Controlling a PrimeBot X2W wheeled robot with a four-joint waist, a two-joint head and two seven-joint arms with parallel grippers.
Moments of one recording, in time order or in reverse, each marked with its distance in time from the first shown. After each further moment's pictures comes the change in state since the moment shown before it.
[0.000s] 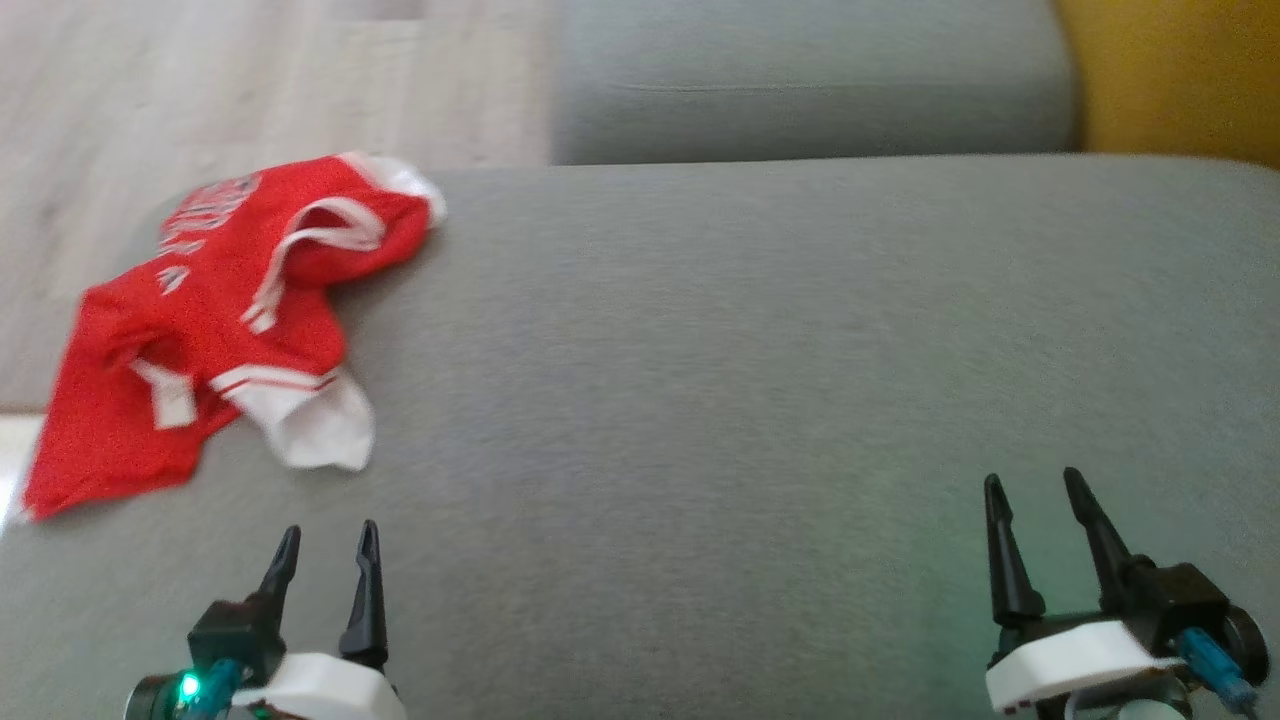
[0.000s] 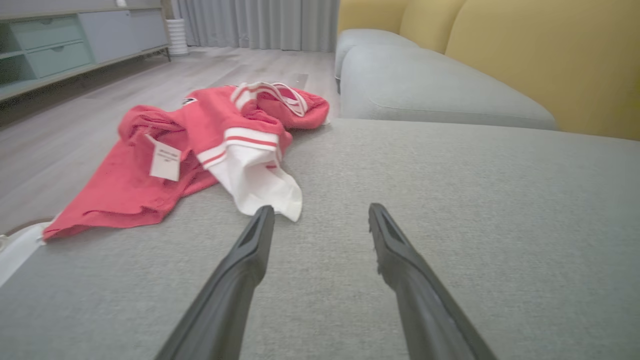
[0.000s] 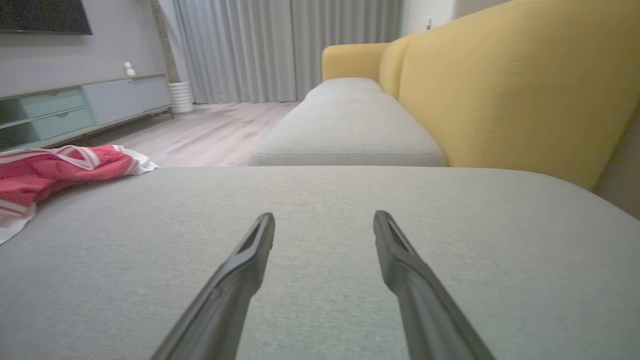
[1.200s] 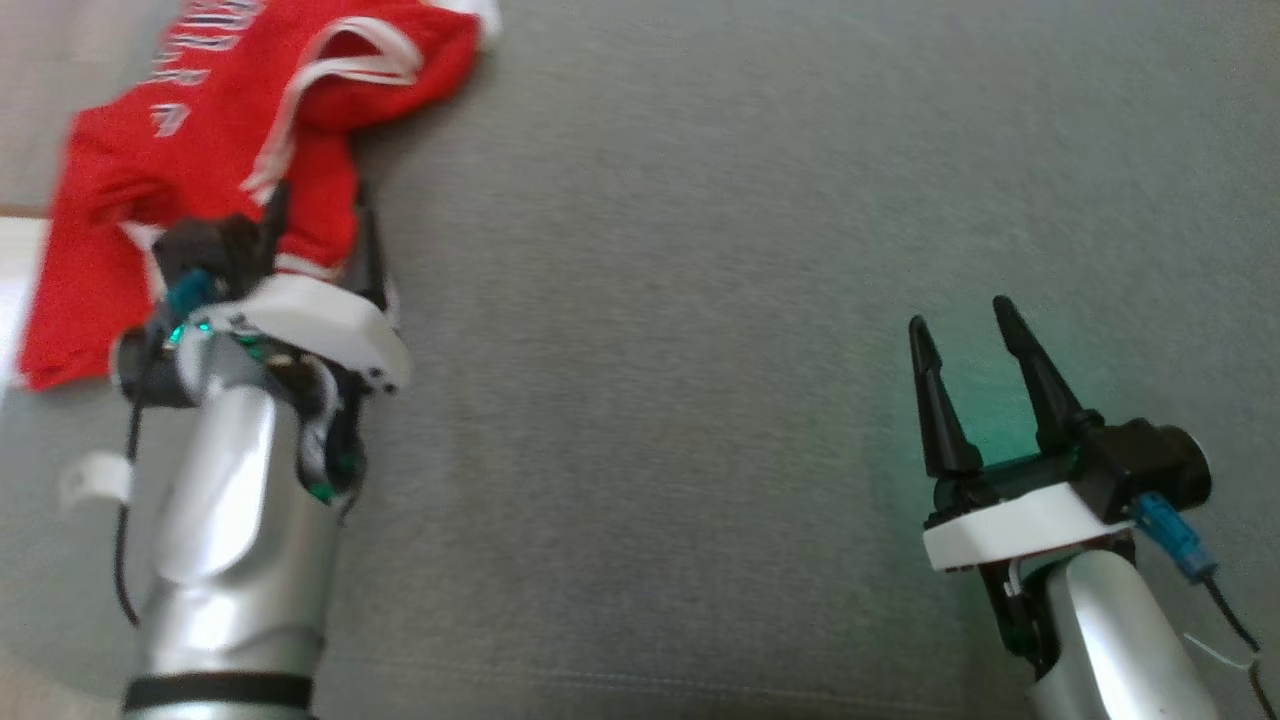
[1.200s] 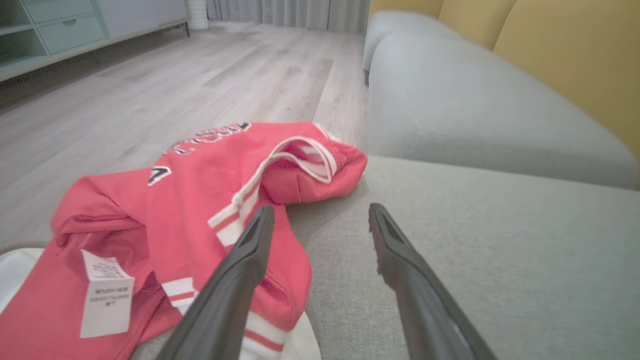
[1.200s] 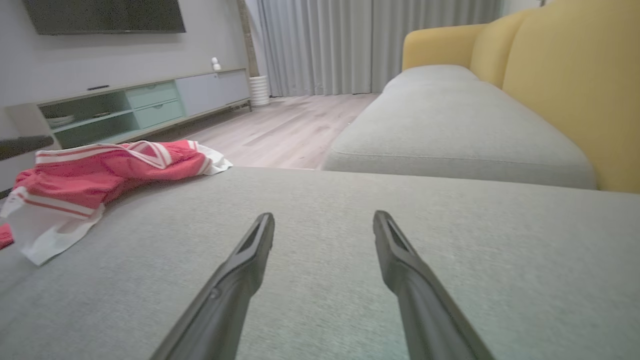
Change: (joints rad) left arm -0.626 -0.005 -0.048 0.246 -0.102 0.041 0.143; right arm -0.223 -0.012 0.145 -0.049 0.009 0.000 -0.003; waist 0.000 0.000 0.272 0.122
